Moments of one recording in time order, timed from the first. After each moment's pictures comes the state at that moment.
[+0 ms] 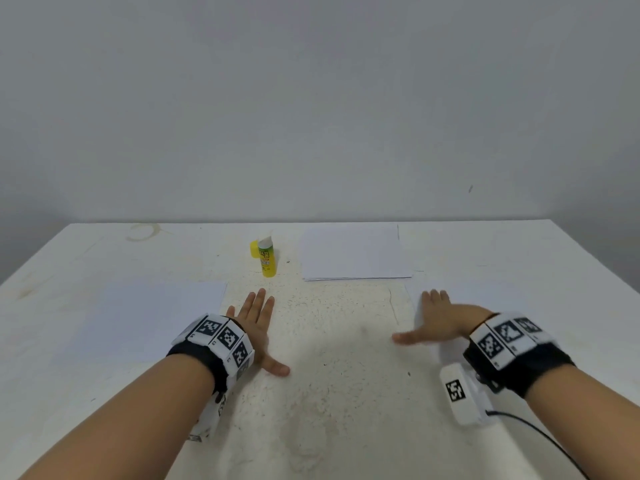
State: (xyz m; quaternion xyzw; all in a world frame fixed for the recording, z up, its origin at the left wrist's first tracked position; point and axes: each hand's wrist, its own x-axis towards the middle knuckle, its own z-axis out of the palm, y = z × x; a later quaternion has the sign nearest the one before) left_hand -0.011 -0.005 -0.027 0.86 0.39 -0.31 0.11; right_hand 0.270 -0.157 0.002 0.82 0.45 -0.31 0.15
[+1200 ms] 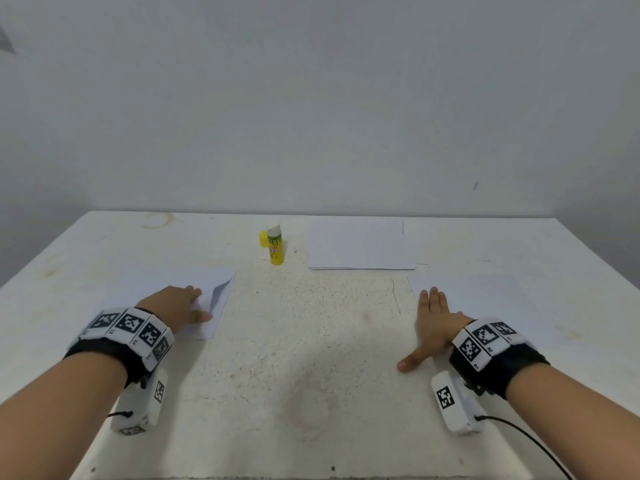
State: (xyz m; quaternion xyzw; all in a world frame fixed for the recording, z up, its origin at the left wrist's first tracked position) left_hand -0.111 0.044 -0.008 0.83 0.51 -0.19 0.07; right_hand 0.243 -0.173 -0.016 0.83 0.44 -0.29 0.19
